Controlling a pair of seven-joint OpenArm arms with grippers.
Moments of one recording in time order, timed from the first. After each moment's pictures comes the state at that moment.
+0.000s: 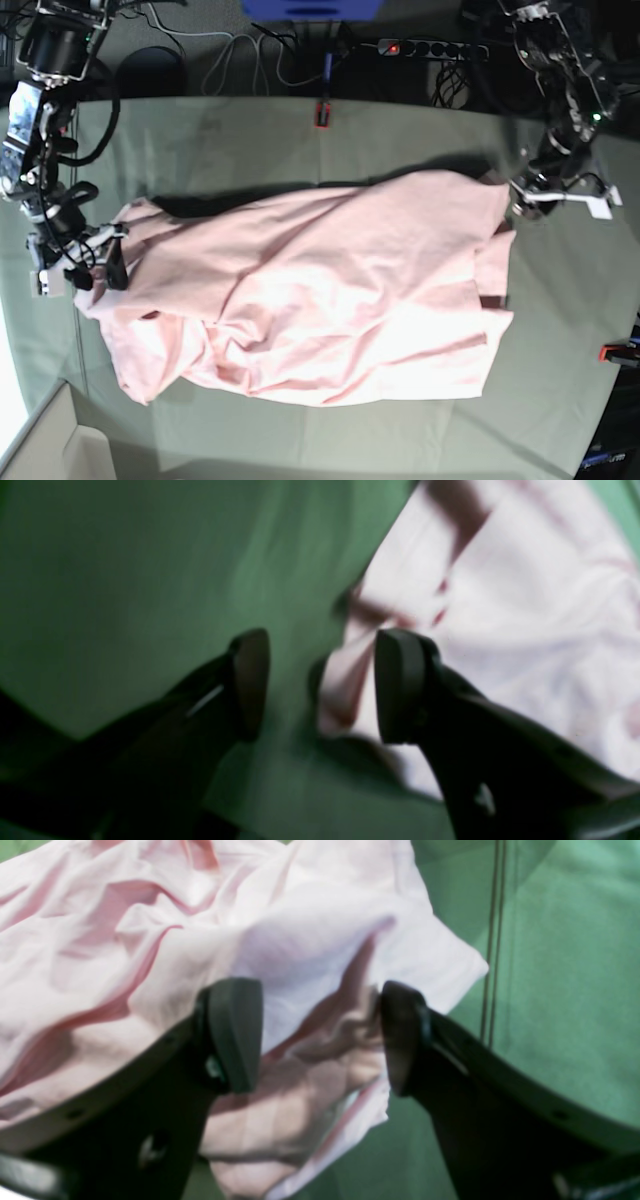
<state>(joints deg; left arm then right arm) 12.8 0.0 -32.0 93.1 -29.8 0.7 42.4 -2.8 12.7 25.8 78.0 14.7 33.9 -22.9</state>
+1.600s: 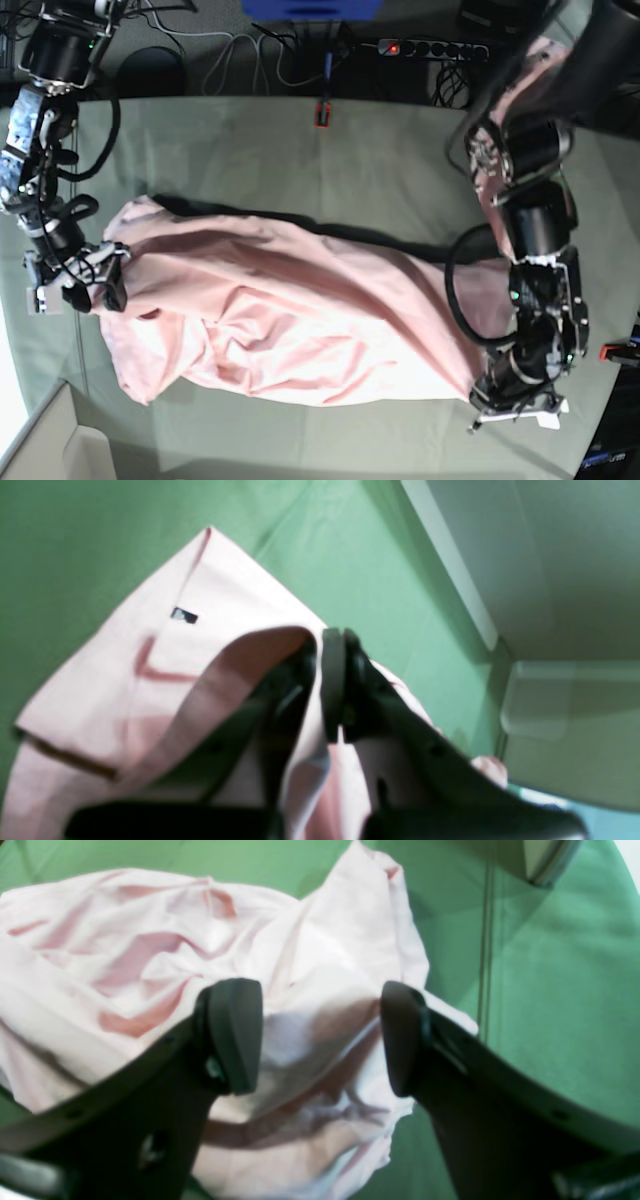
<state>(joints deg) -35.3 -3.3 -24.1 50.4 -29.1 1.5 37.7 -0.7 11.9 25.9 81.4 14.7 33.9 -23.3</state>
